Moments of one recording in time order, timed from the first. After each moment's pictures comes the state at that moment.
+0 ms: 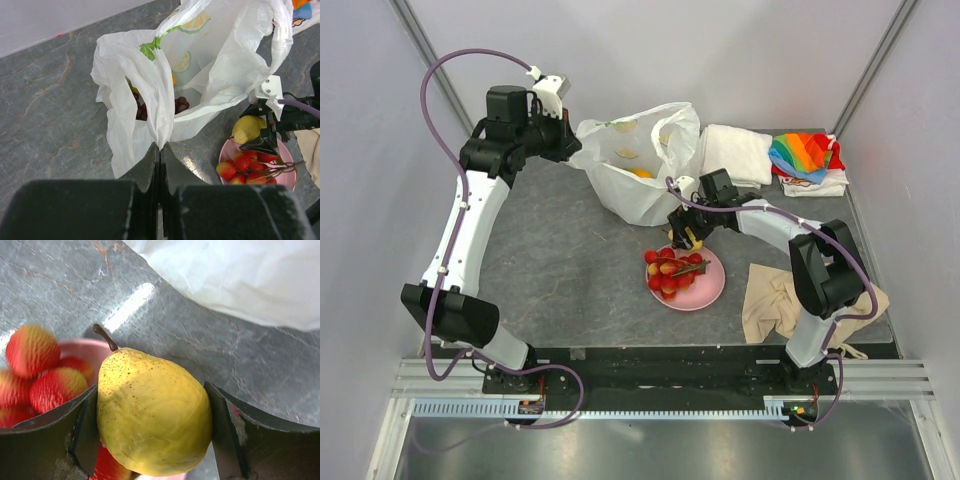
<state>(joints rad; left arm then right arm) -0.19 1.56 1.79 -0.73 0.36 0.04 0.42 1.79 1.18 -0.34 -0.39 -0.25</state>
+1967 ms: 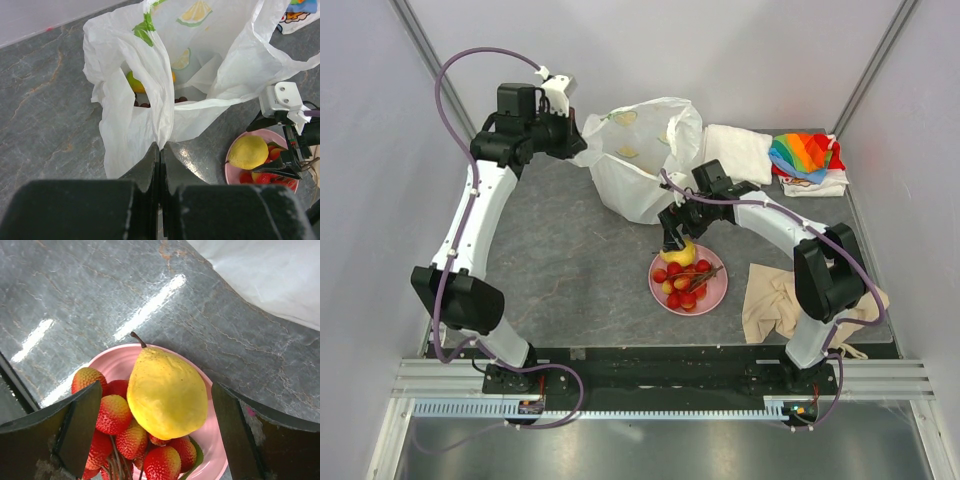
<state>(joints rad) -0.19 1.64 1.83 -0.72 0.37 0.04 0.47 1.78 1.32 -0.54 -0.49 -0.18</state>
